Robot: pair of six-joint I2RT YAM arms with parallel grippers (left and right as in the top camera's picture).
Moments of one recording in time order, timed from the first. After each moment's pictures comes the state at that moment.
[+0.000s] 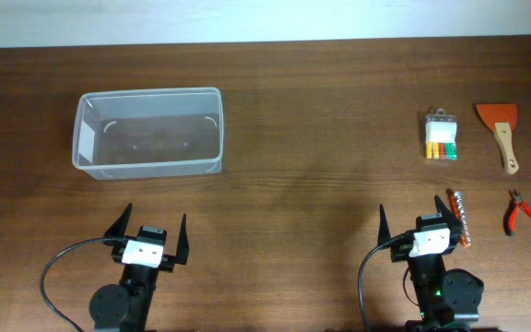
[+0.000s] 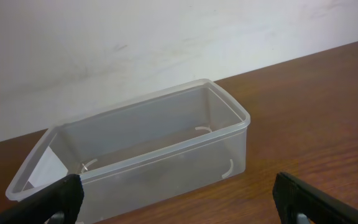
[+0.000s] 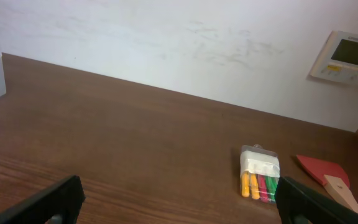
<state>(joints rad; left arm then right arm) 0.01 0.01 0.01 -0.06 0.17 0.22 -0.05 0.02 0.01 -0.06 -0.12 -0.21</state>
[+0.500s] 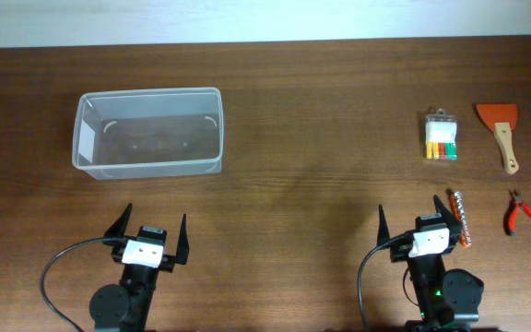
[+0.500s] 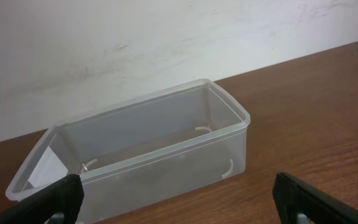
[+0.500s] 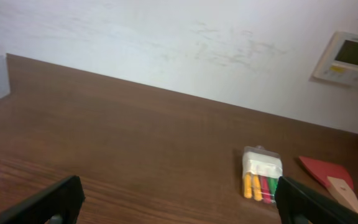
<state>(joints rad) 0.01 0.01 0.01 -0.06 0.17 0.22 -0.05 0.02 0.01 -0.06 -0.13 -0.21</state>
